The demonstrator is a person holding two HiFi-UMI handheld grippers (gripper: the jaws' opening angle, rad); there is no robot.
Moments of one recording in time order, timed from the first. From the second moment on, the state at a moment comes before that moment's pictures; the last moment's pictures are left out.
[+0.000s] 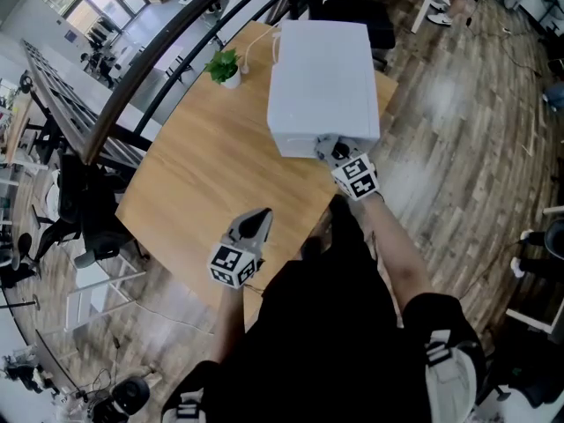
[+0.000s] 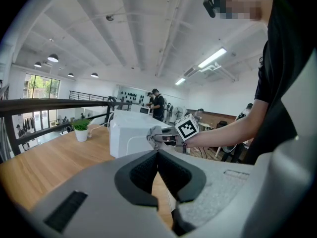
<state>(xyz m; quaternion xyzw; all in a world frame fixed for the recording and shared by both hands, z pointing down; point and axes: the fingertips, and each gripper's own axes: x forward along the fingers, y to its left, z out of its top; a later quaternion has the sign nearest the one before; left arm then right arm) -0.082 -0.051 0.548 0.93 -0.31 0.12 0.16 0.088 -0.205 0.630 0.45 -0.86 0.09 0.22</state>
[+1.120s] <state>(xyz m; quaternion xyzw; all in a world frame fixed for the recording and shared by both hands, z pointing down) -0.059 -0.045 0.546 0.94 -0.28 0.12 0.15 0.198 -0.174 0.635 0.53 -0.81 0.11 0.24</state>
